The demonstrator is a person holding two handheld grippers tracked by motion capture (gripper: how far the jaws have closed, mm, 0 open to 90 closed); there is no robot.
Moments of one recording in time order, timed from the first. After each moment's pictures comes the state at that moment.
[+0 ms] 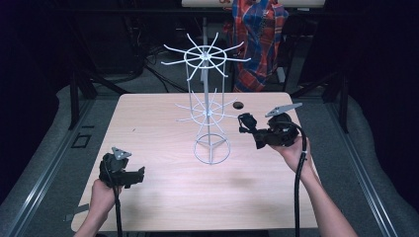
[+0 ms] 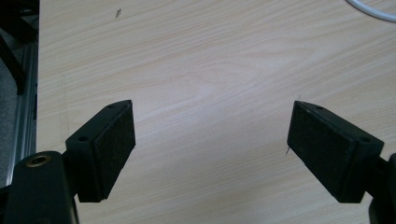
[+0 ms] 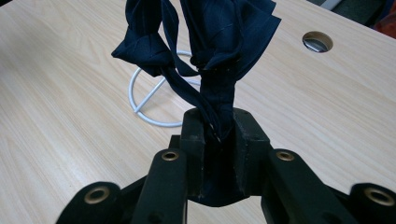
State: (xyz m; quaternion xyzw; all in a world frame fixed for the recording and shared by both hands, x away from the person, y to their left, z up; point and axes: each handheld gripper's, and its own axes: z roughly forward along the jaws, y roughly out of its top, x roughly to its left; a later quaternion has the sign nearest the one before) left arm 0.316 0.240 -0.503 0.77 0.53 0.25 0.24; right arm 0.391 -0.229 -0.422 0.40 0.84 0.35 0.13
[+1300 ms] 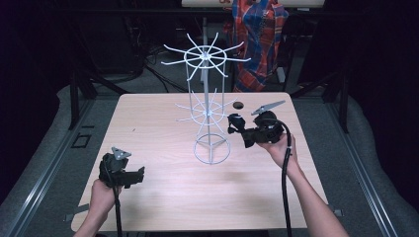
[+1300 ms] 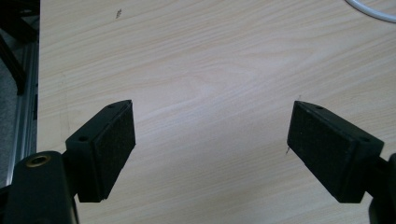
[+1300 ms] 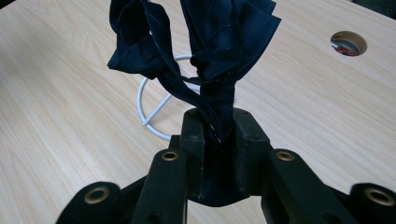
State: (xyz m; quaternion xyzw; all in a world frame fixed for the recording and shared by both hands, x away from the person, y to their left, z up) left arm 0.316 0.241 -0.503 0.77 0.53 0.25 0.24; right arm 0.412 -0.199 -0.434 0.39 0.85 0.35 0.11
